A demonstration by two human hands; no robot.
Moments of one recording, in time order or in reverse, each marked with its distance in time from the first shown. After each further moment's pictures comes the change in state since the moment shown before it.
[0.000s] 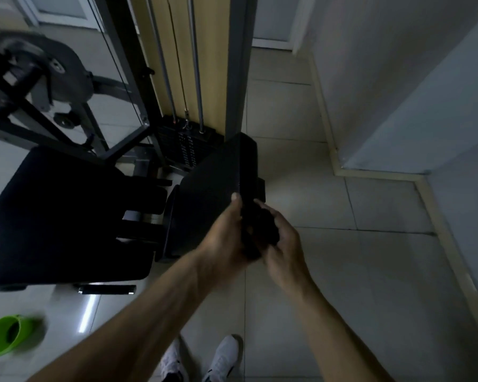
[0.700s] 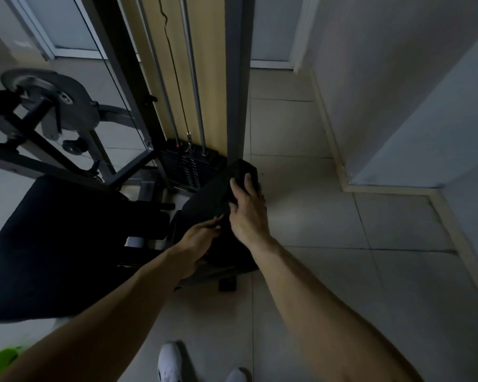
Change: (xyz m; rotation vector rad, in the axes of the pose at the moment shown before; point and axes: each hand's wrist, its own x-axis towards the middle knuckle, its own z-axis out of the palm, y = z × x) left_hand 0.084 0.065 -0.066 0.669 0.348 0.291; right_hand 0.166 0.024 0.044 -0.798 0.071 -0.046
